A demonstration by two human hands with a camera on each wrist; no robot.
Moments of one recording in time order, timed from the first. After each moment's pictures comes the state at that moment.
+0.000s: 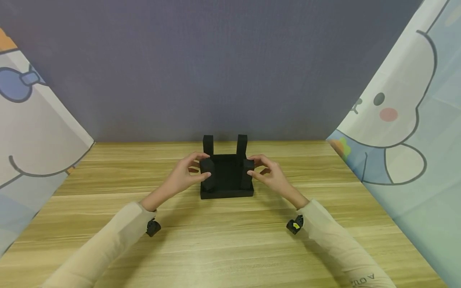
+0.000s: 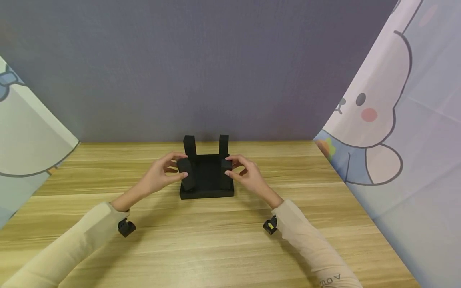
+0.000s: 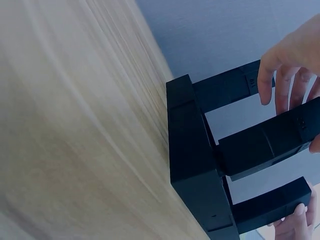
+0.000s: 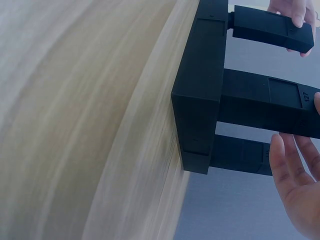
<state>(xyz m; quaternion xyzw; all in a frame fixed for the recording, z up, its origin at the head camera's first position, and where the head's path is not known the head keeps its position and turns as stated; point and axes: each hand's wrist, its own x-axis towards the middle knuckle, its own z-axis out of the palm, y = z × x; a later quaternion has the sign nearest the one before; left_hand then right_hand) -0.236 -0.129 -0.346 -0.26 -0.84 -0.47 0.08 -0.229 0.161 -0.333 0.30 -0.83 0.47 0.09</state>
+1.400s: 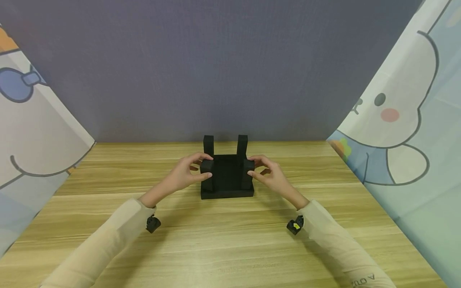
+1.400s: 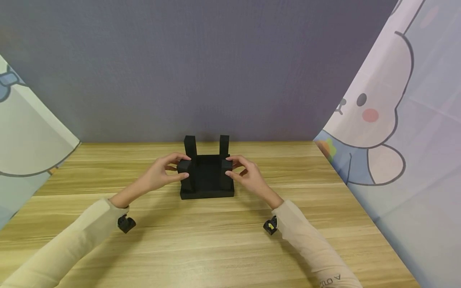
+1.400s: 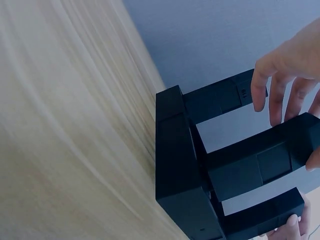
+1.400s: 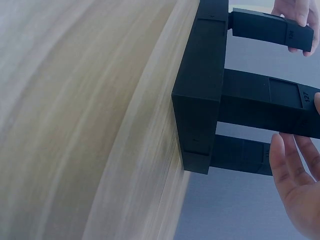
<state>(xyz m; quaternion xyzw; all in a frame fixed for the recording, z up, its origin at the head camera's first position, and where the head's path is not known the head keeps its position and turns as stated) -0.238 -0.131 -0.333 -0.29 -0.86 -0.43 0.04 -0.228 0.160 -0.330 0.30 -0.83 0.46 0.08</state>
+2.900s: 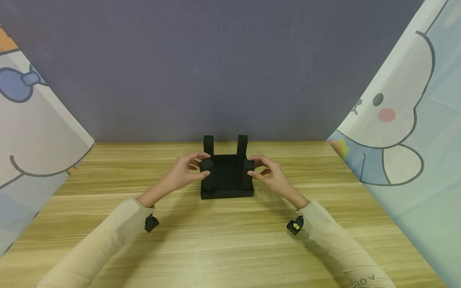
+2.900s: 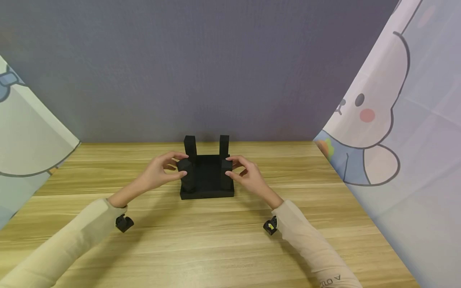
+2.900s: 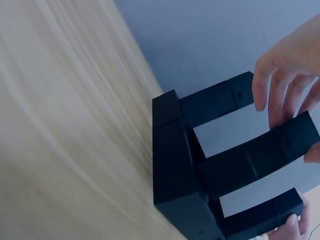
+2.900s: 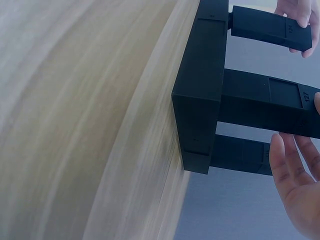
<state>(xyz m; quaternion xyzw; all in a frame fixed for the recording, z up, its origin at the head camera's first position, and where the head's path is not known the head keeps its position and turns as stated) -0.239 -0.133 -0.333 -0.29 -0.85 -0.43 0.08 -0.228 0.161 -0.331 0.30 -0.83 0.46 0.08</state>
